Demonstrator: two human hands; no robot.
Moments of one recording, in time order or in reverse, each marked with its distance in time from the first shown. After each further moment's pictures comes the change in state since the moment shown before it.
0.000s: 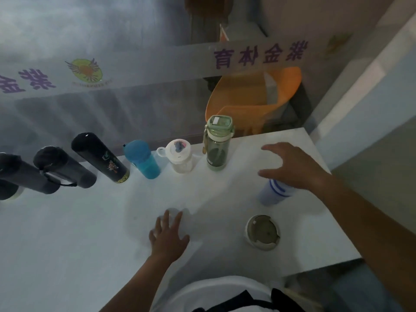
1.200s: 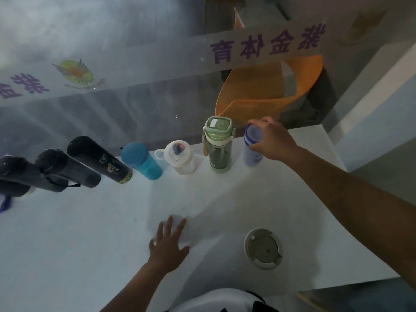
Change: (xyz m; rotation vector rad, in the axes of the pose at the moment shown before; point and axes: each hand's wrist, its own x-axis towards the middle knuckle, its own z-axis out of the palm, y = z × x) left_hand -0.003 0.008 -0.001 0.040 -0.102 -0.005; right_hand 0.133 0.013 0.022 0.069 0.119 -0.161
